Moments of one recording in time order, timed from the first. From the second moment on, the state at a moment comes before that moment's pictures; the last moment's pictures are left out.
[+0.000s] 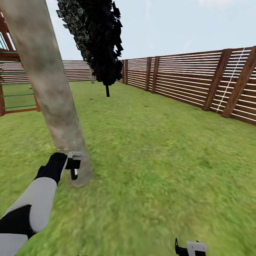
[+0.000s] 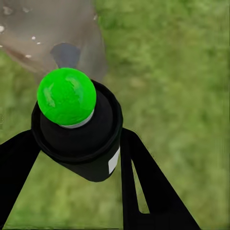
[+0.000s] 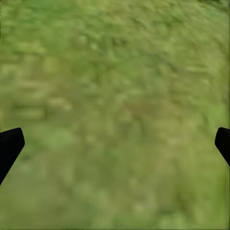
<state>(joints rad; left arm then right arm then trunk) -1.01 0.07 0.37 -0.59 -0.55 0.72 -0.32 -0.37 -0.01 -0.27 -0.07 0.37 -0.67 -0.29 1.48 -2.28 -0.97</state>
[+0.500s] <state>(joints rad) -1.01 0.10 0.38 -0.62 -0.55 0.77 -0.31 -0.37 -0.01 -0.27 -0.07 0.37 -0.67 -0.29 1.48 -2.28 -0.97</state>
